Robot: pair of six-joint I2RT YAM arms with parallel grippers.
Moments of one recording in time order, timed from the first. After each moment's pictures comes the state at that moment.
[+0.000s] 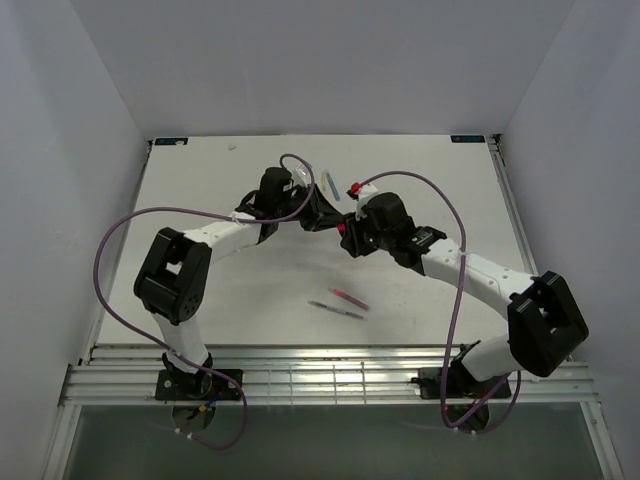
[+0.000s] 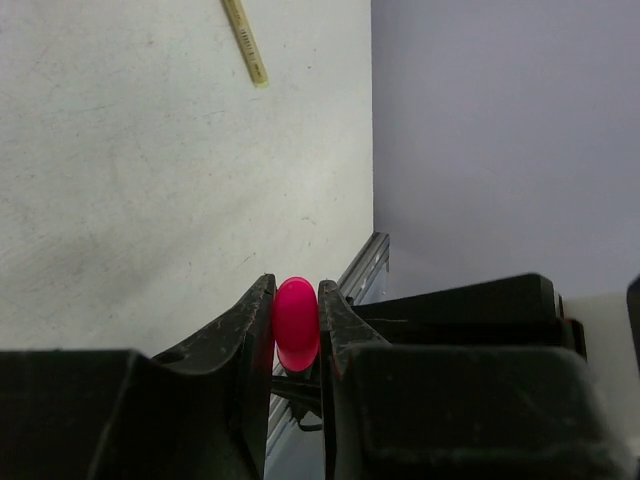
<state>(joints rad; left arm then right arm) -0.49 1.81 1.16 0.16 0.63 -1.00 0.72 1.43 0.95 -0.17 -0.01 0.19</state>
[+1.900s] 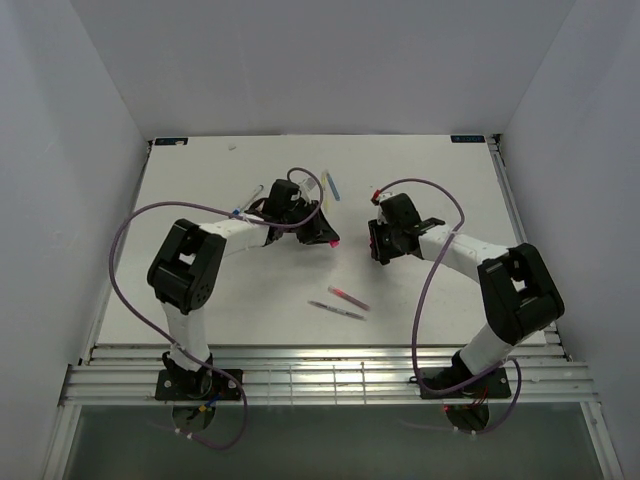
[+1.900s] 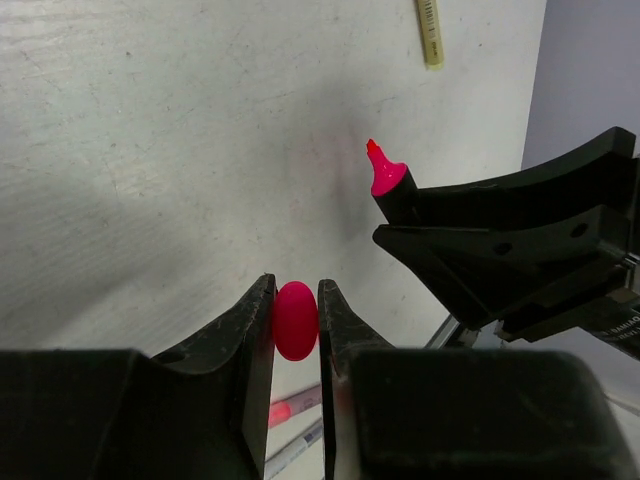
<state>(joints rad) -0.50 1.90 1.14 0.06 0.52 -0.75 0.51 1.60 0.94 -0.29 -0.02 0.18</state>
